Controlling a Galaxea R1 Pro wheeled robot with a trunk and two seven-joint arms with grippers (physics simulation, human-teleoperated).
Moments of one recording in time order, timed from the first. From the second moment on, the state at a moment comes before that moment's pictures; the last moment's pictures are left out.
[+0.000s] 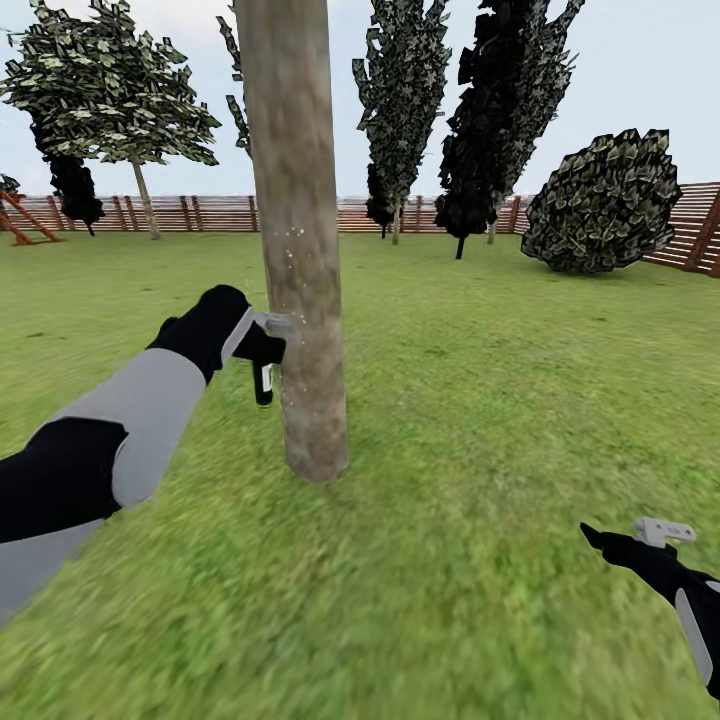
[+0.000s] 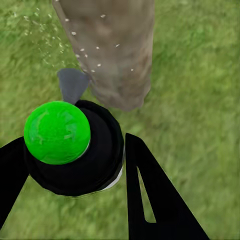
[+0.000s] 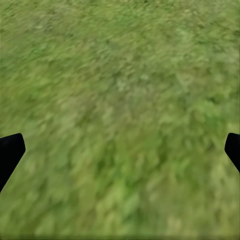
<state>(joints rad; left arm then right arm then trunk) -1.53 -0.05 -0.12 -0.38 -0.12 1.00 -0.17 -0.43 -0.31 -0.48 -0.93 0.02 0.27 0.39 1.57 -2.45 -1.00</state>
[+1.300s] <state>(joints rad) -1.59 -0.07 -0.12 -0.30 -0.11 1.00 -0.17 -0.43 -0.31 -0.48 -0.93 0.02 0.27 0.39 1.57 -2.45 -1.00</state>
